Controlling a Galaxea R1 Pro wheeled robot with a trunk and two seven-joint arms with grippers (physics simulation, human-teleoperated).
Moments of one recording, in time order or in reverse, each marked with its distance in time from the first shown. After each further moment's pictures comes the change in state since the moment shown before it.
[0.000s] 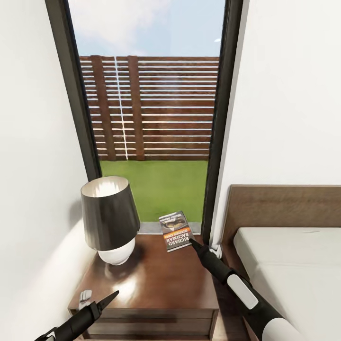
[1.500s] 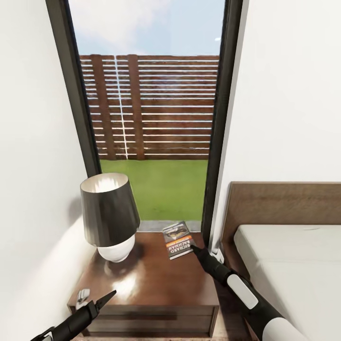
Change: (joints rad) left arm 0.000 0.016 0.004 -0.001 0.003 0.063 0.047; right arm -0.002 -0.003 0.012 0.000 -0.009 0.028 -0.197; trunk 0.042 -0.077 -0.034
